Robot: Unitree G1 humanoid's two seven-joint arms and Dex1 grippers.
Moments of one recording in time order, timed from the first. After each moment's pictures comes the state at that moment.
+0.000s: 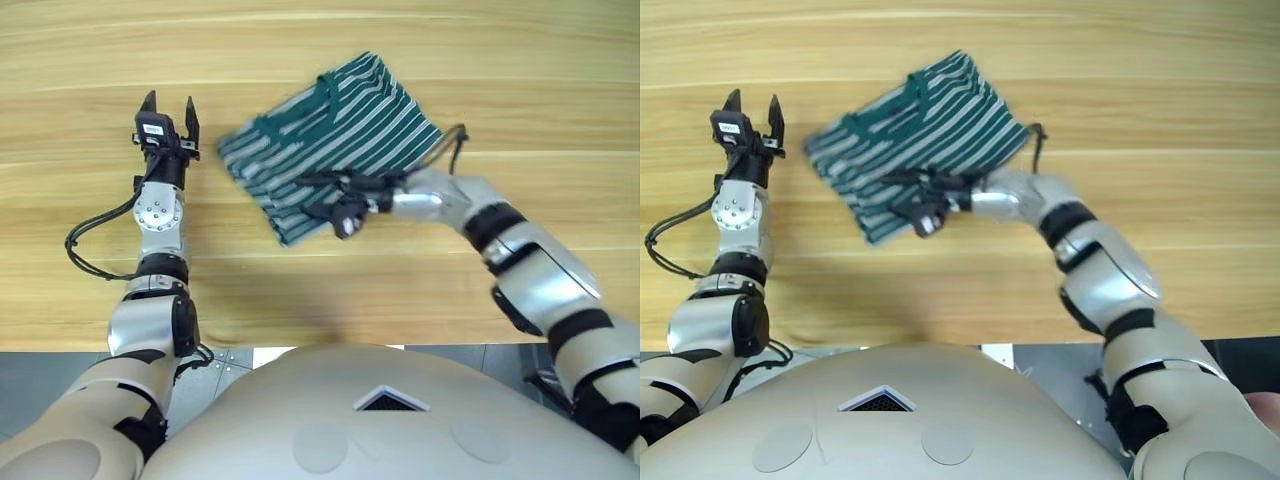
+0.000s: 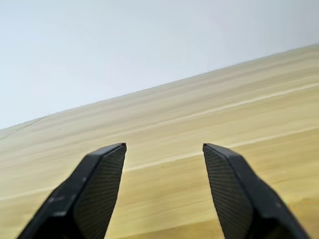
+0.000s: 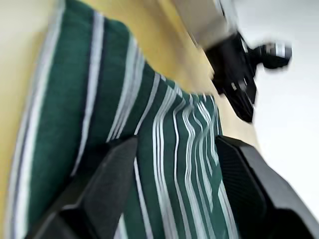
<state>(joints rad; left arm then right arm) -0.35 0.33 0.13 1.01 0.02 -0.74 -0.15 -0.49 -0.52 0.80 0.68 -0.46 -1.08 0.27</state>
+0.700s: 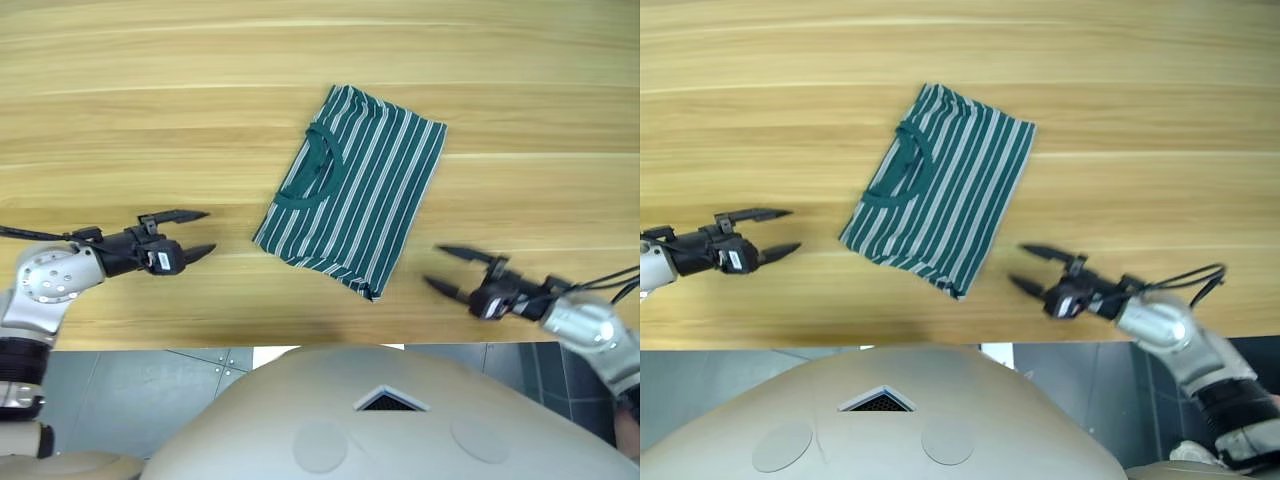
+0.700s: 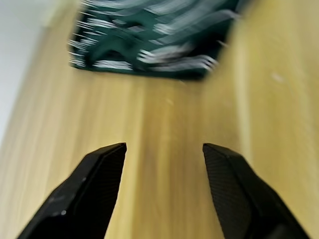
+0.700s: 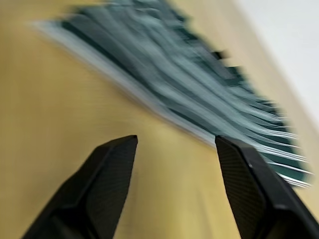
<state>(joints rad) 0.22 1.03 -0.09 0.22 0.14 -0.79 -0.84 0.47 -0.98 0.32 -0.05 -0.18 -0.78 0.40</state>
